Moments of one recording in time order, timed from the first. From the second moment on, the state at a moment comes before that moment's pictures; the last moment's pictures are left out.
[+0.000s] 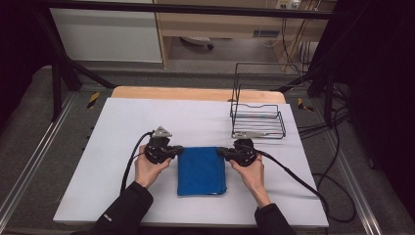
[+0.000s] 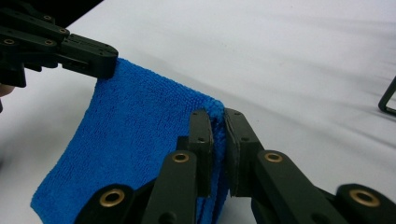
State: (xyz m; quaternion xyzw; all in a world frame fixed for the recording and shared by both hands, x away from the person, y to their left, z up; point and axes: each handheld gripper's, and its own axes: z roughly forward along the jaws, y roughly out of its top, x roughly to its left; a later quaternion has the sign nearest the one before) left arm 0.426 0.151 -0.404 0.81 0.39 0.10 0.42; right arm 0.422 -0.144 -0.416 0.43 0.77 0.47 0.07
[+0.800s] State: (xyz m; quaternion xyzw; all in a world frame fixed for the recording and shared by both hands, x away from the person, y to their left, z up) left arm 0.403 0.145 -0.370 0.80 0.37 0.12 0.46; right arm 0.403 -0.161 -0.383 0.40 0.75 0.51 0.11
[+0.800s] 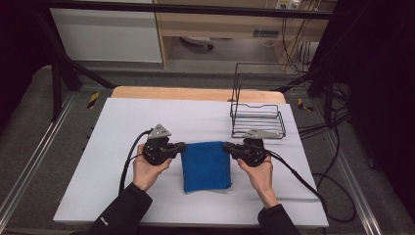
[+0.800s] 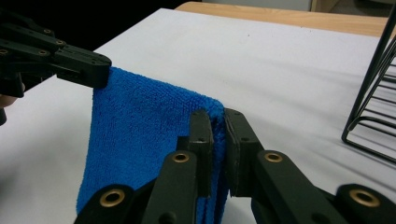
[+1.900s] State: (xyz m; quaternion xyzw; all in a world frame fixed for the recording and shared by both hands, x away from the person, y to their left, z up) left arm 0.389 0.128 -0.314 0.76 0.33 0.15 0.54; right arm 0.382 -0.186 -0.331 0.37 0.71 0.56 0.18
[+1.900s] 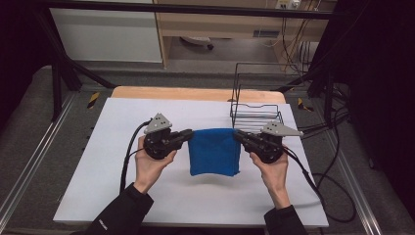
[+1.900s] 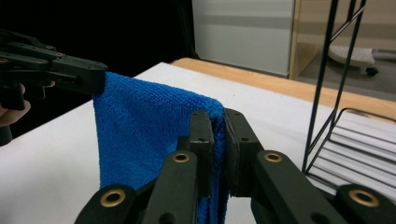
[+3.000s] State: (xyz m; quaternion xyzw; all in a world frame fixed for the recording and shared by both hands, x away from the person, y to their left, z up) left arm 0.408 0.074 -0.260 0.72 0.29 0.20 0.60; right arm 0.373 -0.229 -0.270 0.37 0.65 0.60 0.27
